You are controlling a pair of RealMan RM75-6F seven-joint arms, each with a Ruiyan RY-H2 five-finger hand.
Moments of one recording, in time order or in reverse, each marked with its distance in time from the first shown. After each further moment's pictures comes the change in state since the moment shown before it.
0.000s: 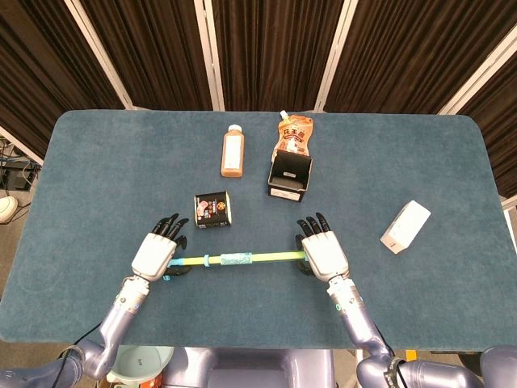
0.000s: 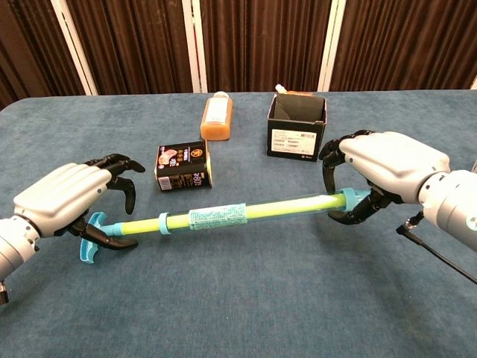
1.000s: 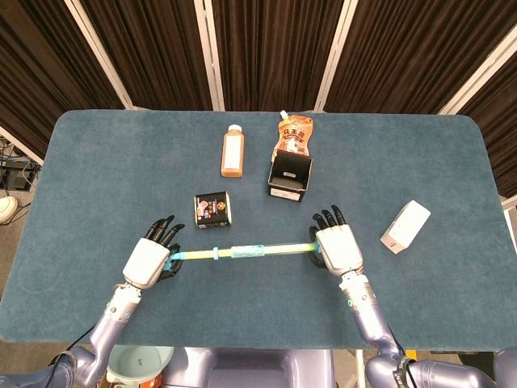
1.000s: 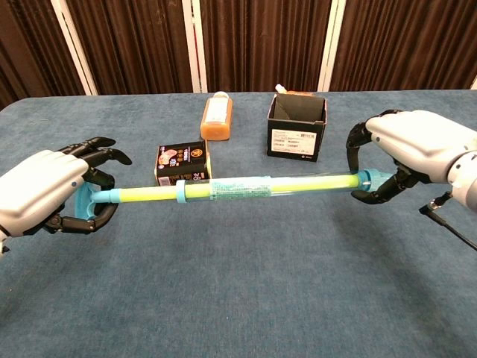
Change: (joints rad) left arm 0.046 0.052 0.054 -0.024 0.060 0.179 -0.007; right arm -0.014 0.063 0.011 -0.019 0.016 0.057 -0.016
